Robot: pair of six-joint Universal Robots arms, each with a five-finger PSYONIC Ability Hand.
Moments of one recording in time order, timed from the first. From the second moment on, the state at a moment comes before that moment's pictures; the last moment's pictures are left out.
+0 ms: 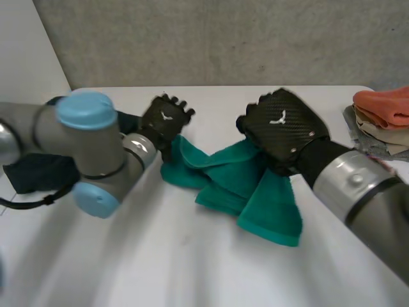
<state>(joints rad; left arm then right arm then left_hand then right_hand) 4.20 -2.31 -1.10 3.27 -1.45 3.74 2.07 -1.55 1.65 -0.04 1.25 2.57 0.19 0.20 0.21 0.20 0.05 1.09 1.17 1.18 1.19 0.98</state>
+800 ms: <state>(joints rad) 4.22 -1.93 -1.06 3.36 -1.56 3.36 1.89 -1.30 1.38 -0.51 1.28 2.72 1.18 1.19 1.19 1.19 0.98 1.11 1.17 1.19 1.20 1.00</state>
